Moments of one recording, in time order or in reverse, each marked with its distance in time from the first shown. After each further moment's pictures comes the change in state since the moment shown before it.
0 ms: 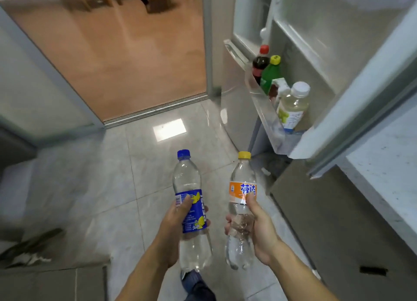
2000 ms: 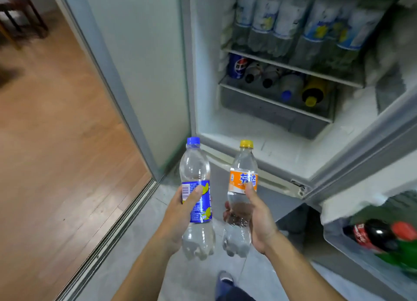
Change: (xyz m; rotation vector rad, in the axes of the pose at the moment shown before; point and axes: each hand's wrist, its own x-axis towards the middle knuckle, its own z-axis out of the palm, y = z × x) left_hand 0.657 0.519 0.078 0.408 -0.620 0.003; right_hand 0.502 -0.456 0.261 0.410 0.517 -0.410
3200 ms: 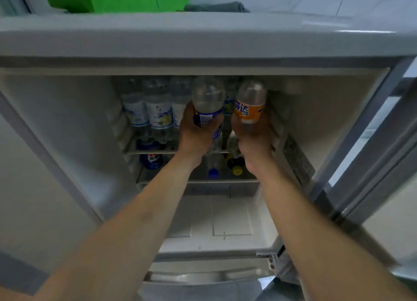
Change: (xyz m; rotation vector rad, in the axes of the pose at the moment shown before) left_hand 0.229 0.266 0.304 0.171 -0.442 0.783; right_hand 0.140 -0.351 -0.048 -0.079 0.668 -1.023
